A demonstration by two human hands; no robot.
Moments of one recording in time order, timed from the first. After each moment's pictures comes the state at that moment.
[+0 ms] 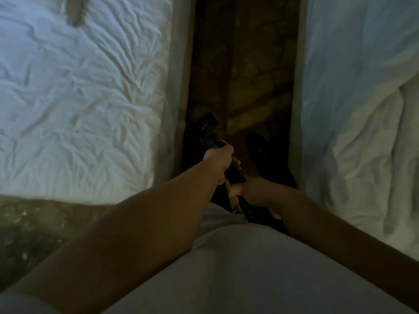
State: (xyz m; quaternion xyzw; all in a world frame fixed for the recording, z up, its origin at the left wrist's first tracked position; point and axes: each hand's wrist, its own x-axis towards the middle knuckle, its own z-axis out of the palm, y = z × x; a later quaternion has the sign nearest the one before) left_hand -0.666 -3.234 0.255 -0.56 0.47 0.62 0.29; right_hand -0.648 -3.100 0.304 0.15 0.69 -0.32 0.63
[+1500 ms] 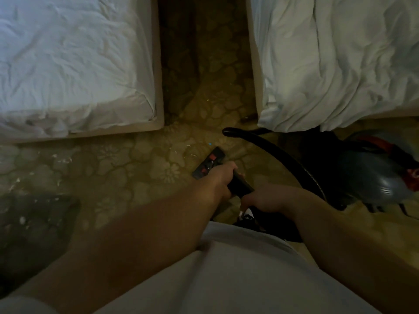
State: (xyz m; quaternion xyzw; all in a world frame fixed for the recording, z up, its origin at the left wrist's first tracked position) left_hand -0.161 -3.027 0.304 -0.52 0.41 0.64 0.39; right_hand -0.154 -2.899 0.399 0.14 0.72 -0.27 0.62
